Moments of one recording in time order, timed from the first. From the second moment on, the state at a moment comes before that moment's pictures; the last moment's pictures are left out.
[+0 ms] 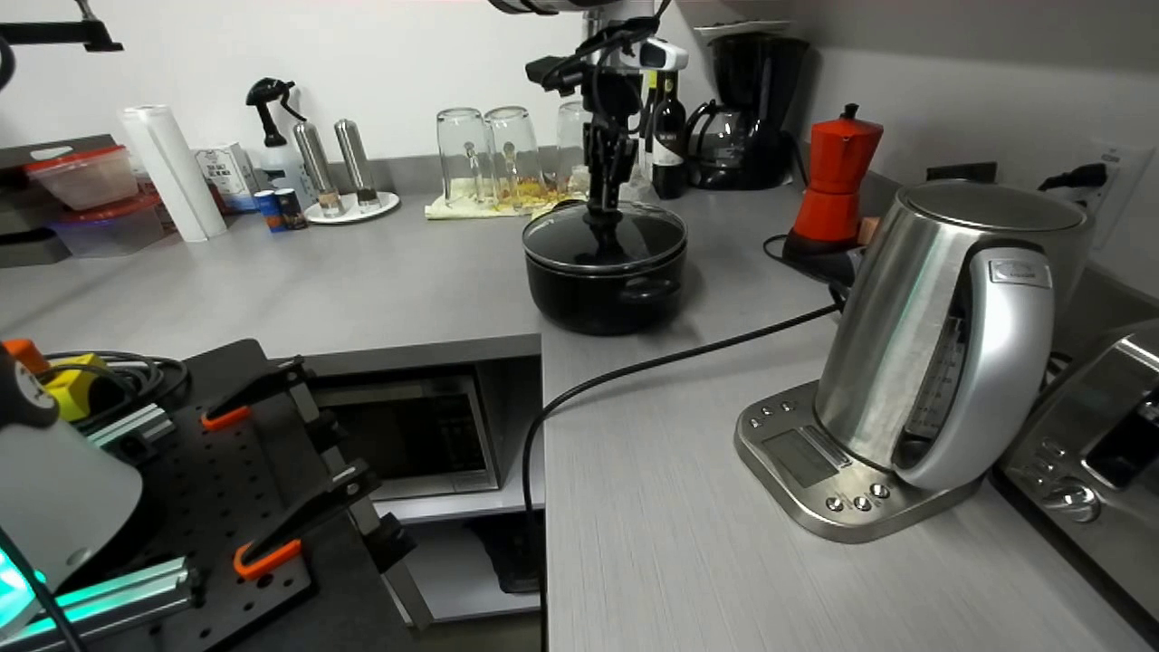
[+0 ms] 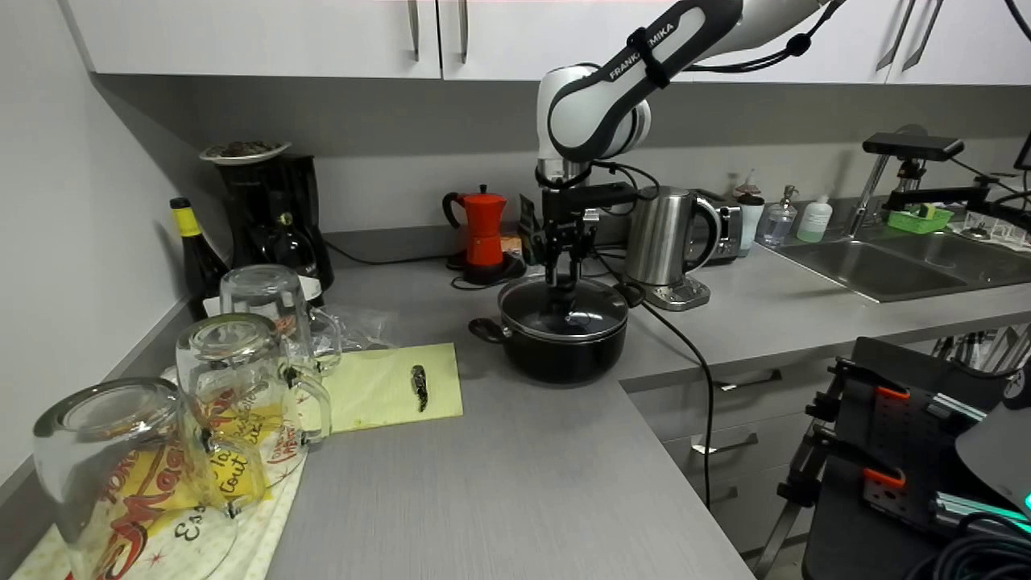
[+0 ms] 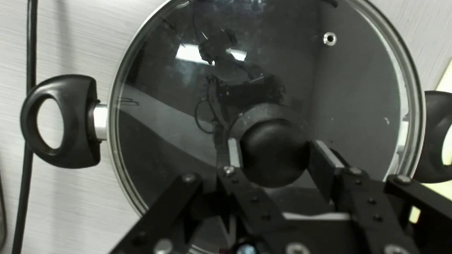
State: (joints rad) arm 0.07 0.58 0.01 -1.70 0.05 2.20 0.39
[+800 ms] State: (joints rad) arm 0.23 0.29 0.08 -1.92 -0.07 2.11 0.39
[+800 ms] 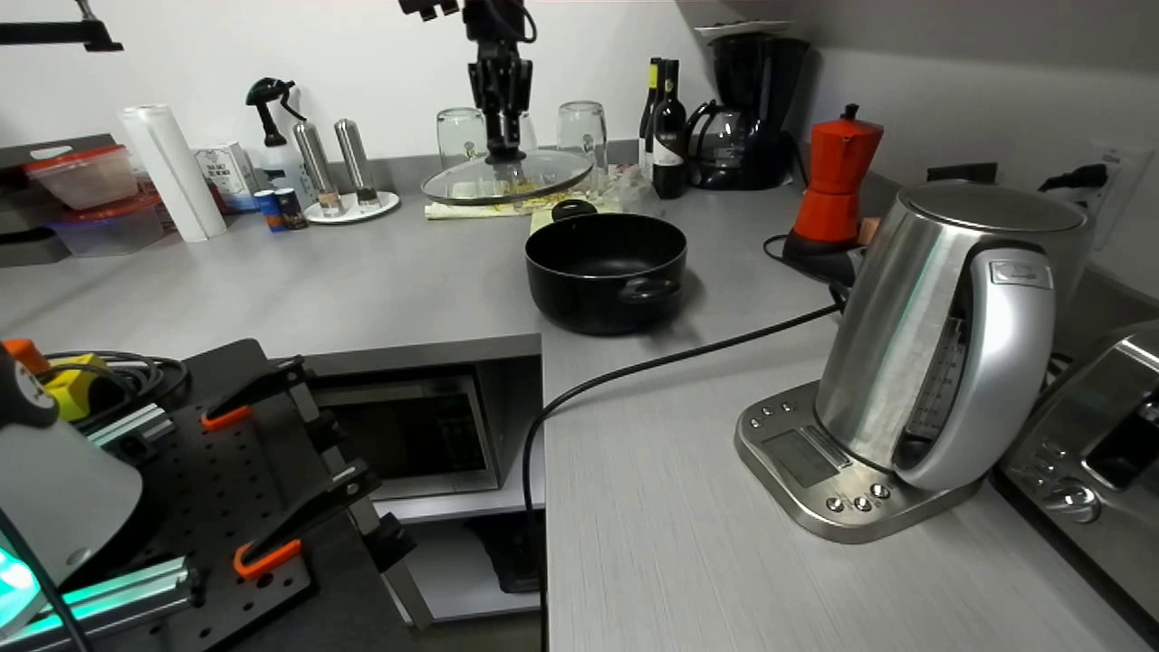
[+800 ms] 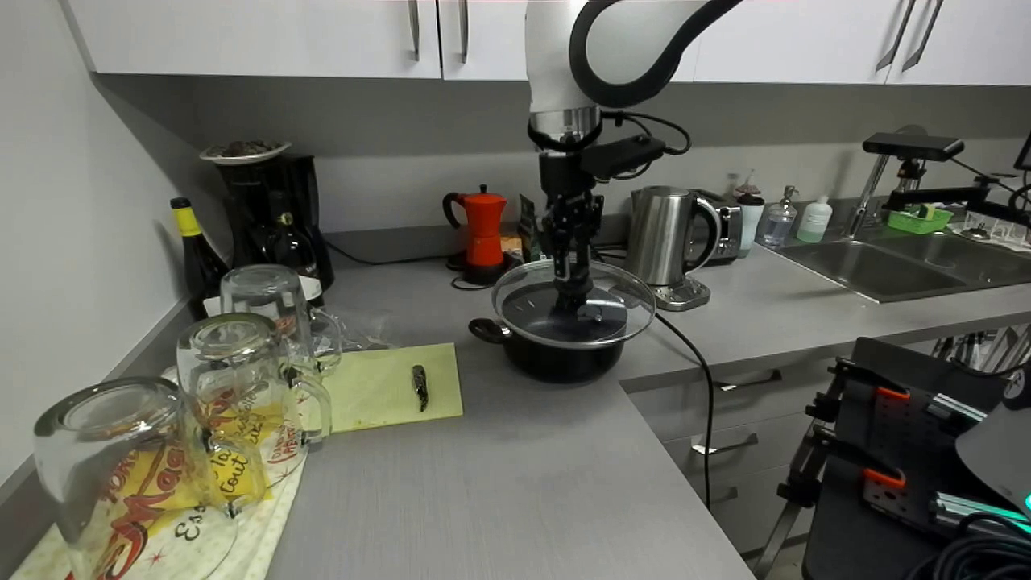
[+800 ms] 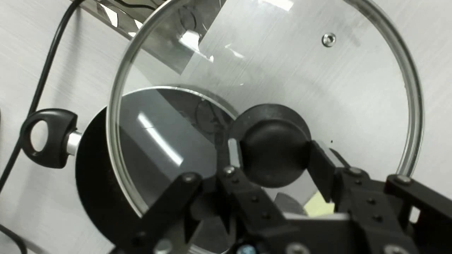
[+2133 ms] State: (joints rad) arm 0.37 0.42 0.21 -2.15 -0.21 2.46 0.19
